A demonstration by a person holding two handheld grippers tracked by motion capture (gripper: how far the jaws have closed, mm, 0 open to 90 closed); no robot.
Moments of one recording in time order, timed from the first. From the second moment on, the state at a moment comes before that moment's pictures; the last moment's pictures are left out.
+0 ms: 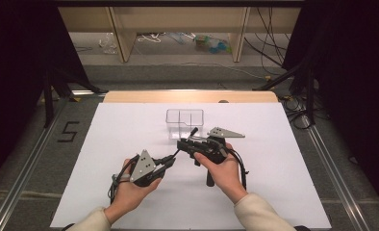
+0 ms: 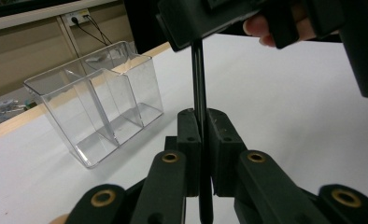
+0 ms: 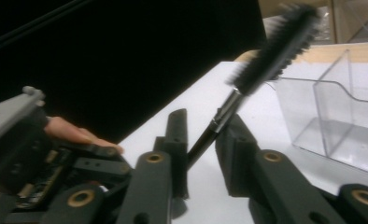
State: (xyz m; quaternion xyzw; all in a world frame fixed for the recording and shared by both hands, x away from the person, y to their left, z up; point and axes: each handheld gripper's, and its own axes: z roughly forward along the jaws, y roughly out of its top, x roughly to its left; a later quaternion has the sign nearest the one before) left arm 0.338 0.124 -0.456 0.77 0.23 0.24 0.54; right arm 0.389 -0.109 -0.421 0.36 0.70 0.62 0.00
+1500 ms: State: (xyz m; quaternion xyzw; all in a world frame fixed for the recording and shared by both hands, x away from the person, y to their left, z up) left arm 0.348 0.119 -0.451 0.76 0.24 0.20 0.57; right arm 0.374 -0.099 -0.402 0.24 0.79 0.55 0.13
